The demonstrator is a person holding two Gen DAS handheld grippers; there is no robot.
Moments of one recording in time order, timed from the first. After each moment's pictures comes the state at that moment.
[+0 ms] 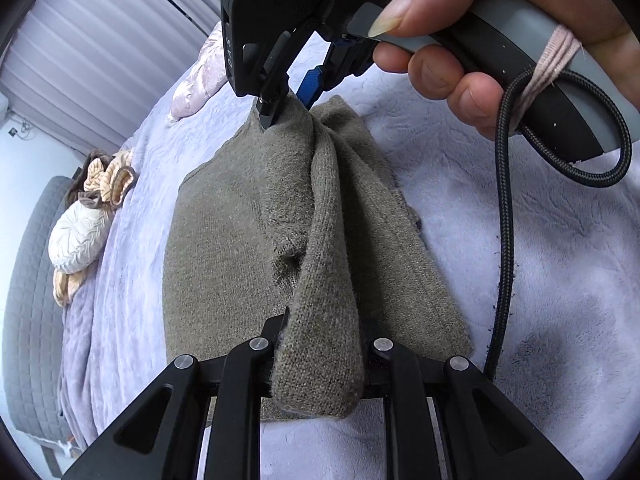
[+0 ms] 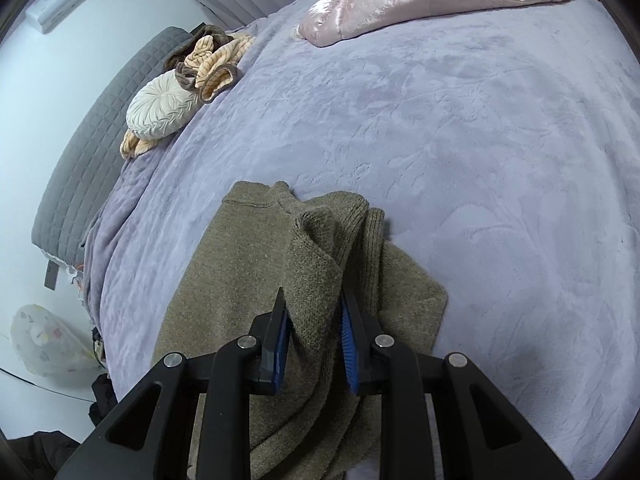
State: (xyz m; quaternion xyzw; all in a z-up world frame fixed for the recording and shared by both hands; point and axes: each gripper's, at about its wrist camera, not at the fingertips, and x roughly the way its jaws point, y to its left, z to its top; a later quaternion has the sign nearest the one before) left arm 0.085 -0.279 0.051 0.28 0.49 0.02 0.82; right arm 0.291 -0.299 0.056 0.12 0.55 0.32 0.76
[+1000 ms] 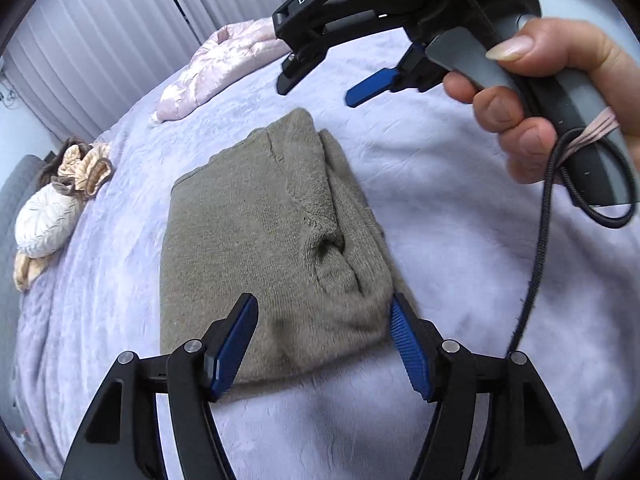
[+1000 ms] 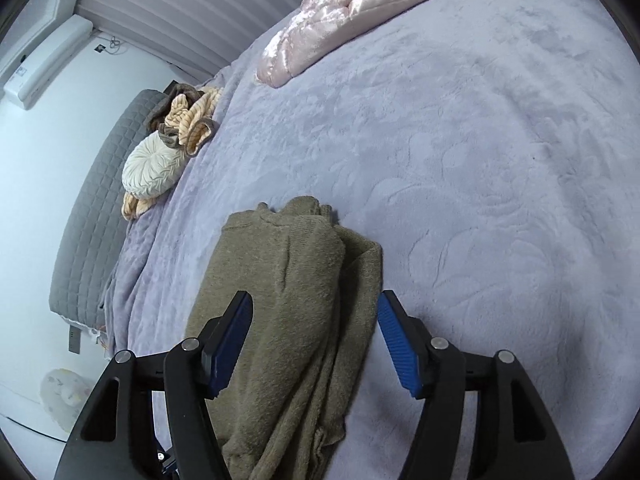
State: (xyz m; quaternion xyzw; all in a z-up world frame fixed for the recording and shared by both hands) left arm 0.042 -0.247 0.100 0.17 0.47 -0.07 0.86; right arm 0.250 -0.367 0.079 0.22 0.52 0.27 0.78
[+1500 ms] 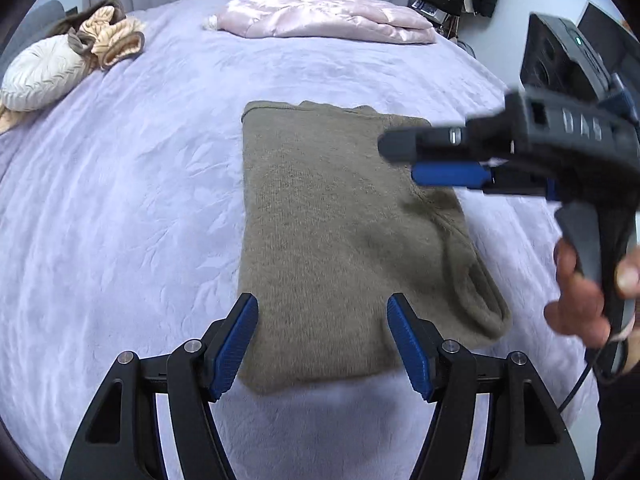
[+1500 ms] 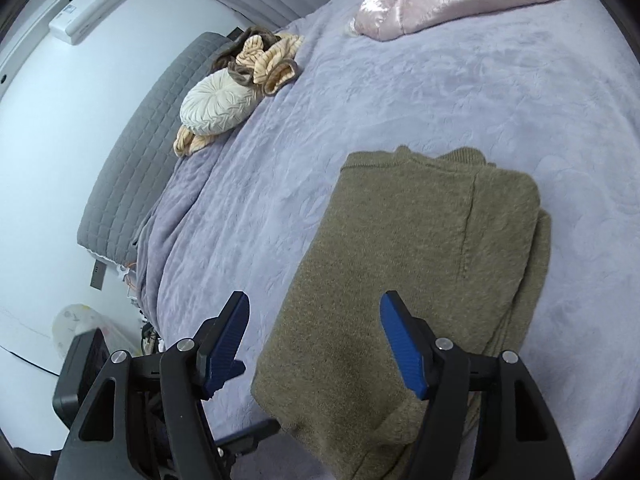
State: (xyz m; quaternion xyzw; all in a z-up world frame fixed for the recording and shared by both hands) left arm 0.085 -0.110 0.099 -0.06 0.53 -0.06 0.84; right arm 0.208 -0.257 0.105 0.16 0.55 0.38 0.73
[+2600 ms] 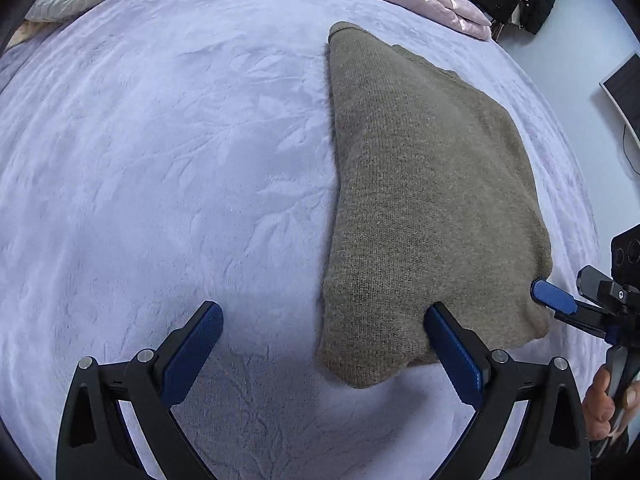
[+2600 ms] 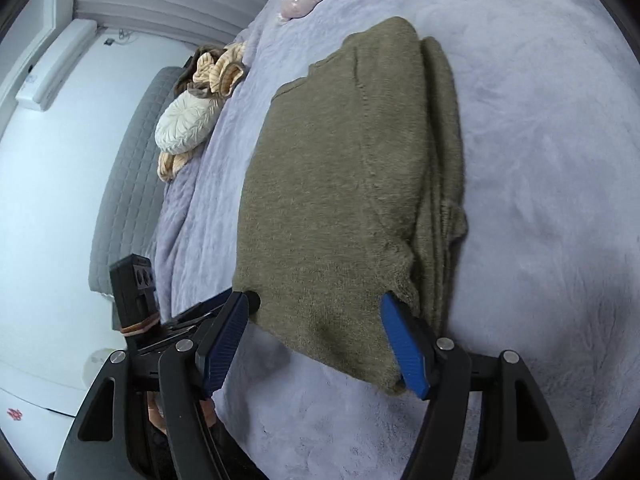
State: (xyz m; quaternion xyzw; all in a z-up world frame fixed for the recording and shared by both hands) left arm 0.067 -0.045 0.034 -0.15 0.57 -0.03 0.81; right arm 0.111 -0.323 0.037 0.30 0.57 0.31 0.70
